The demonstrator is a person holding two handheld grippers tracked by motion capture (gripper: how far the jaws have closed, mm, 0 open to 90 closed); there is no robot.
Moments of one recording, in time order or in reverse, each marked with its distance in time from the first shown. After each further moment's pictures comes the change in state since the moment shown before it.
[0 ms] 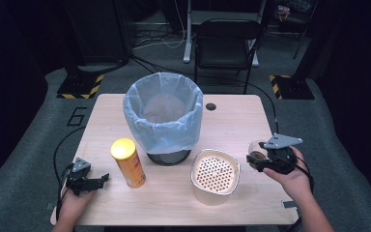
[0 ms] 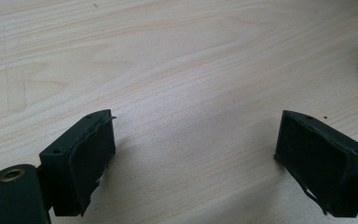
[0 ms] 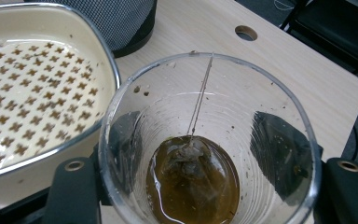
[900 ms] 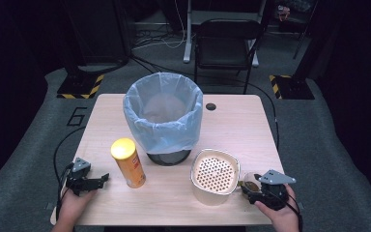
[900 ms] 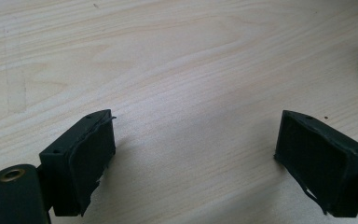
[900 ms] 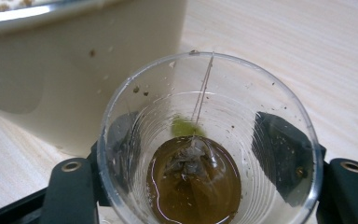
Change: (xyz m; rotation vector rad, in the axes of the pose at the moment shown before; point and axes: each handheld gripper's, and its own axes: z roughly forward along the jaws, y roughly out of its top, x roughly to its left) left arm 0.000 0.000 0.000 0.000 -0.001 -0.003; right arm 0.067 -0.082 0.013 -0.010 -0.014 0.179
